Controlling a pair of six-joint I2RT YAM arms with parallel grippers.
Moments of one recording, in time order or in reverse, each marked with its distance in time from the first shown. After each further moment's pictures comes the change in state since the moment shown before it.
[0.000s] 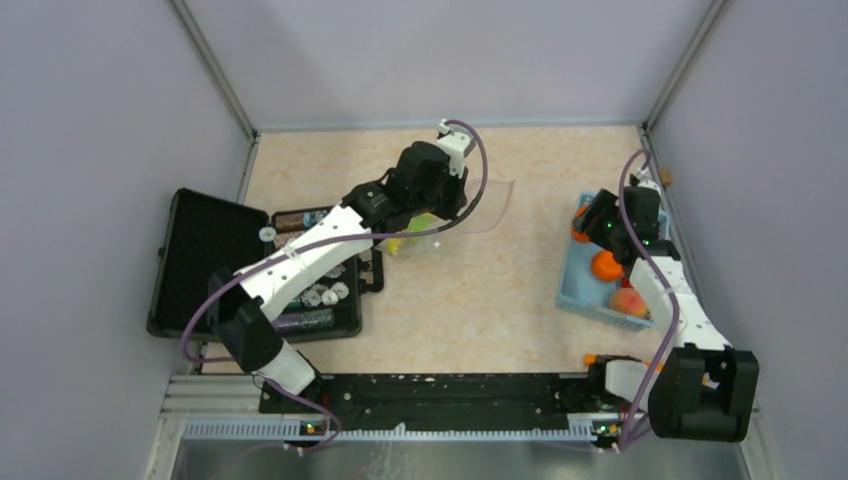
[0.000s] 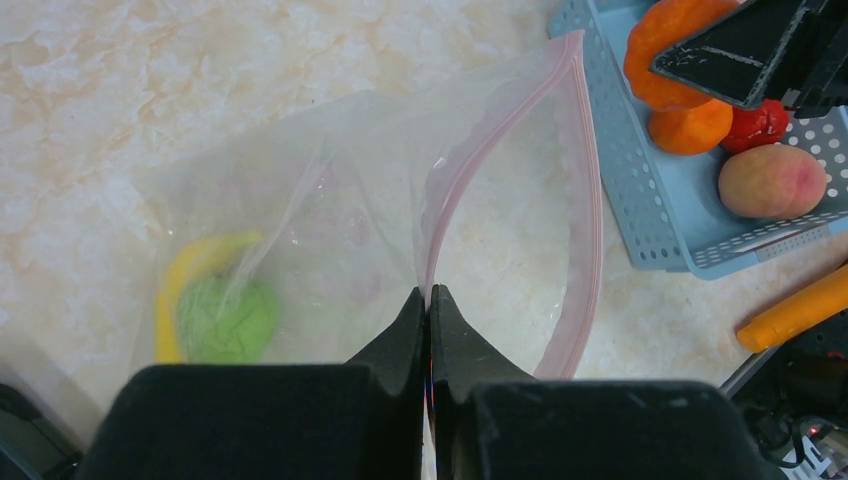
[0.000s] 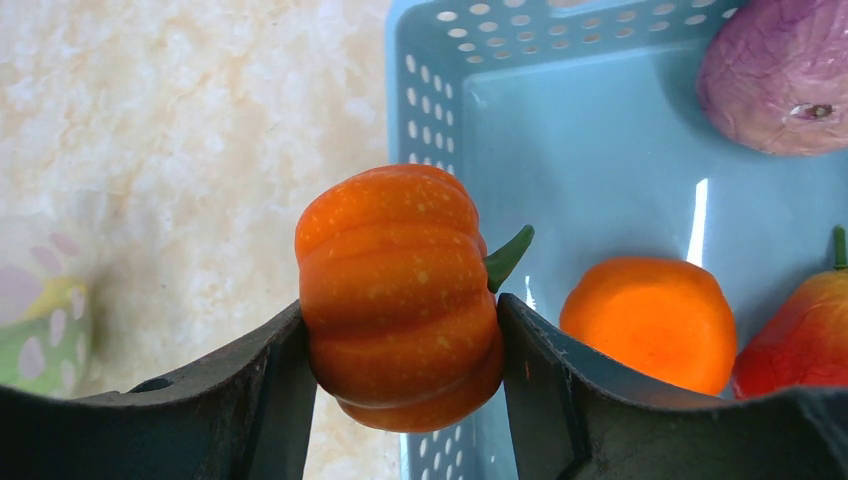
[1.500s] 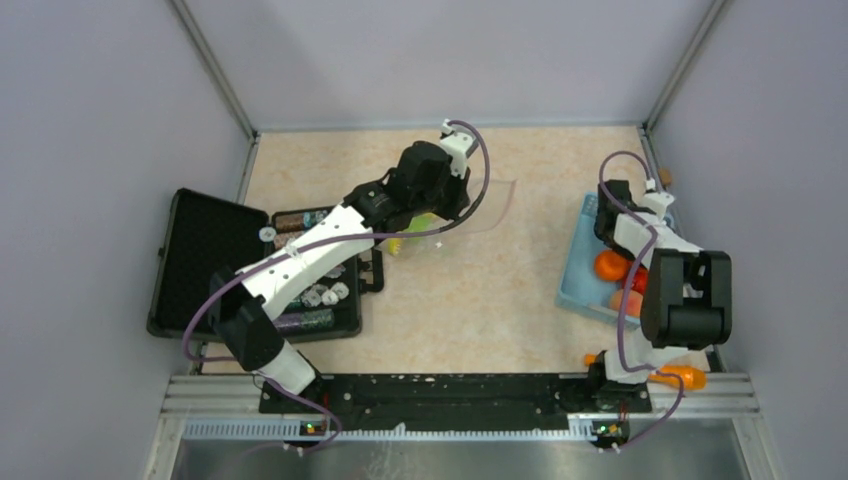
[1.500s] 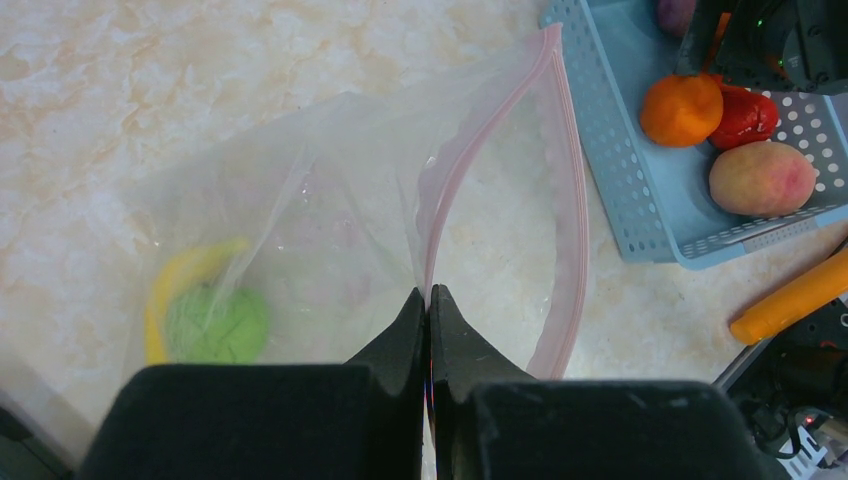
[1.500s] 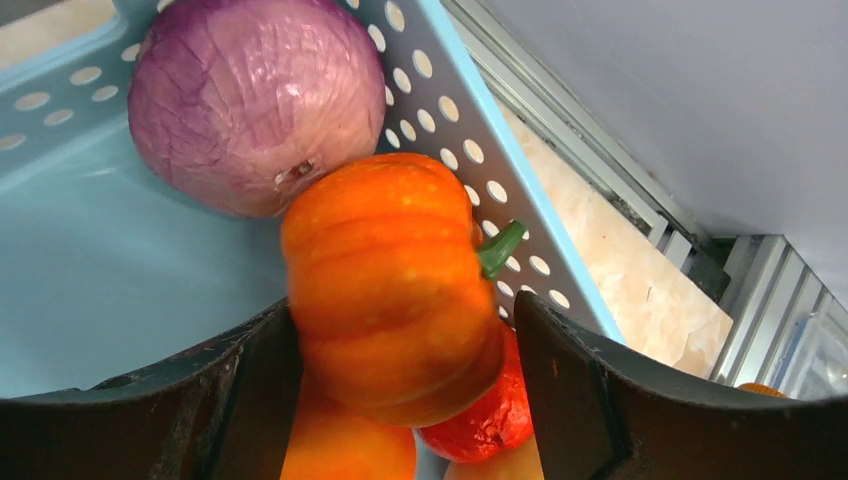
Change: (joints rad) left arm 0.000 0.006 0.000 0.017 0.032 0.014; right arm 0.000 0.438 0.182 -0.243 0.848 0.108
